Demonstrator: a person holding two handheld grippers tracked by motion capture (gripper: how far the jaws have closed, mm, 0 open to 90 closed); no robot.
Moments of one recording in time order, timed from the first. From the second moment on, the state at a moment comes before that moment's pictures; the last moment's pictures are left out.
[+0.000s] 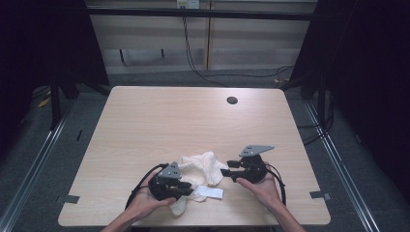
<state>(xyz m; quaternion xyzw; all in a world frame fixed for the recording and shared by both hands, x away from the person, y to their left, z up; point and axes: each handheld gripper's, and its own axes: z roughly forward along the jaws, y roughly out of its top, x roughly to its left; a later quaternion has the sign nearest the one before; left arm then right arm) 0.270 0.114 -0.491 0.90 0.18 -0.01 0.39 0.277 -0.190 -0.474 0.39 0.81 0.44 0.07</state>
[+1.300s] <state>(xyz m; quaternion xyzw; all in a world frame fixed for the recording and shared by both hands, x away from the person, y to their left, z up) 0.260 0.126 -0.471 0.88 0.14 -0.02 0.45 0.283 -0.197 -0.483 0.39 0.81 0.42 0.07</state>
